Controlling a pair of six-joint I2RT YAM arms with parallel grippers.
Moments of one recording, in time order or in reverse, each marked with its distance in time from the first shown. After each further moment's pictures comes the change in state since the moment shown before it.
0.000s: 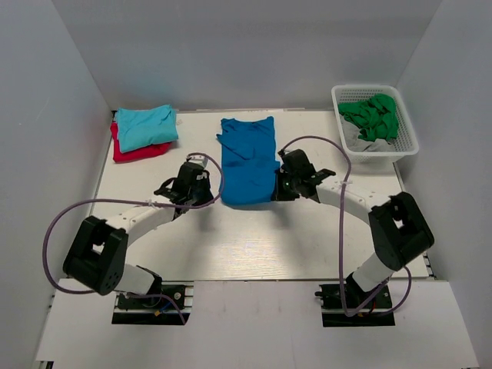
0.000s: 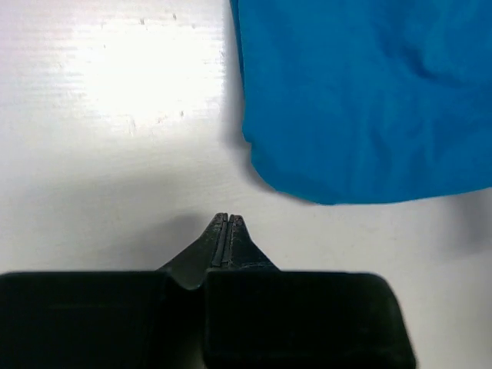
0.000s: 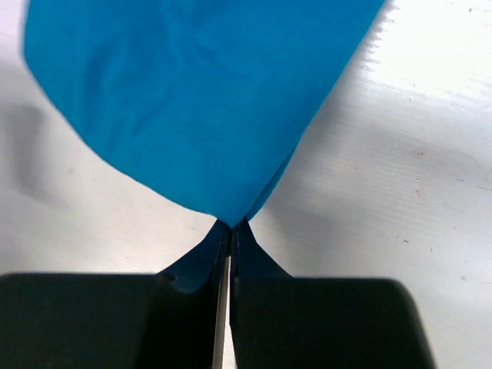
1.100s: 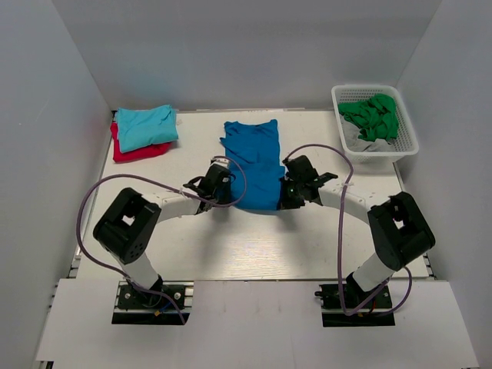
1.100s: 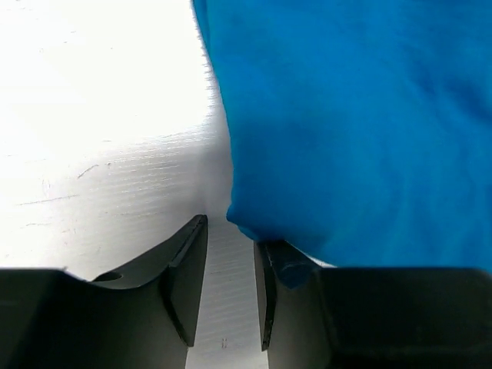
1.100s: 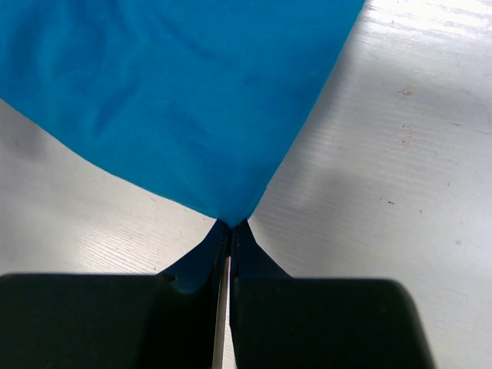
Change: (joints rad) left arm -0.140 0.278 0.129 0.059 -0.156 0.006; right arm -0.029 -0.021 -0.063 -0.046 -0.031 -0.005
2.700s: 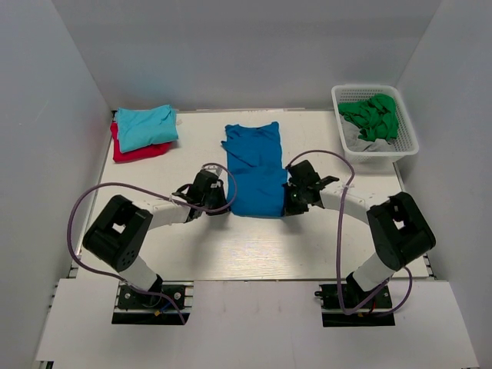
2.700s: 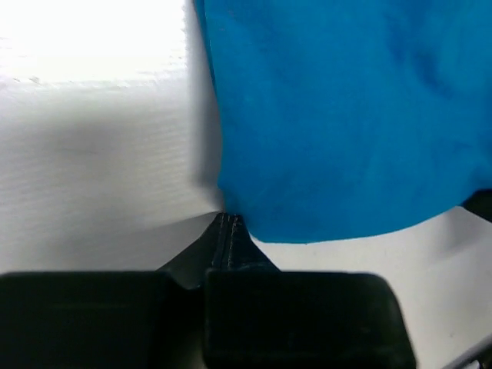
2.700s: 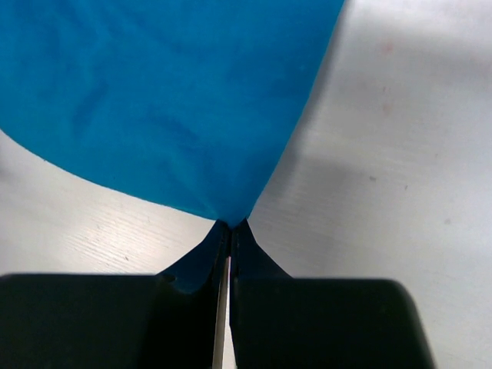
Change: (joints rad) left arm 0.056 -0.089 -0.155 0.117 0.263 -0.161; right arm -0.018 0.009 -0.032 -0.022 0.000 -0.015
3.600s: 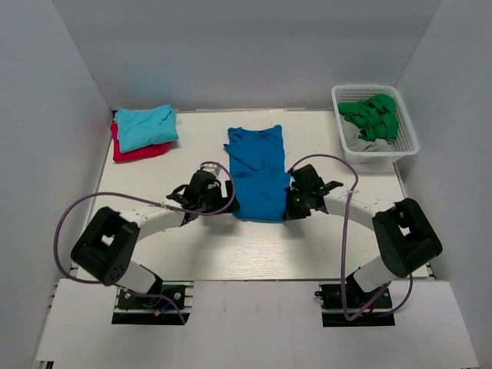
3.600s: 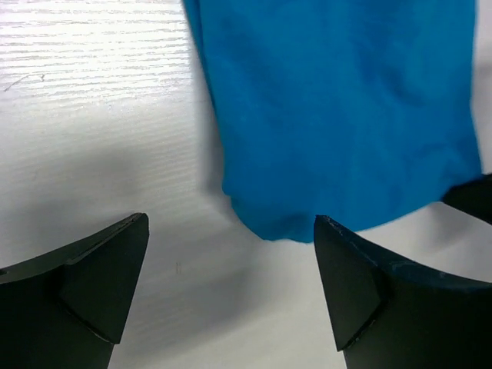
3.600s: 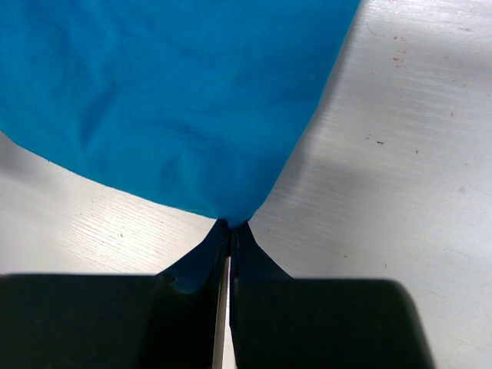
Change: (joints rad) left arm -0.018 -0.143 -0.032 -0.040 -0.008 0.039; right arm -0.002 -0.068 -0.087 0.016 -0.037 0.002
